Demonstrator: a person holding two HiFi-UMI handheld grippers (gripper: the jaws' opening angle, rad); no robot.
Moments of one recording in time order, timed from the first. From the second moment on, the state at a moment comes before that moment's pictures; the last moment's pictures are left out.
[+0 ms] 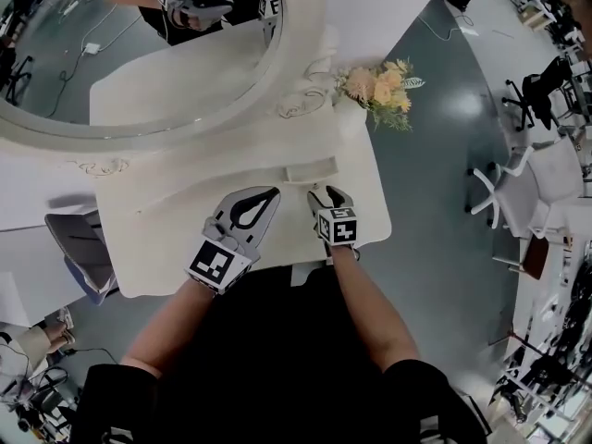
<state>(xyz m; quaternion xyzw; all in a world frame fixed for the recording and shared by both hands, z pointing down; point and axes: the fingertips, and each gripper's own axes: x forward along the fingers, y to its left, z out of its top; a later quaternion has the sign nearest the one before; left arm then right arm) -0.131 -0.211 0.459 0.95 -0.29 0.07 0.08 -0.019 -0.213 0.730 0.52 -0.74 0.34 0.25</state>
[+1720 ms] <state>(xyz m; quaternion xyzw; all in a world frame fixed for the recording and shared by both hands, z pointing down) -0.160 -0.238 0.477 0.95 -0.29 0.08 0.10 -0.030 -0.269 0.745 0.54 -0.72 0.33 0.28</state>
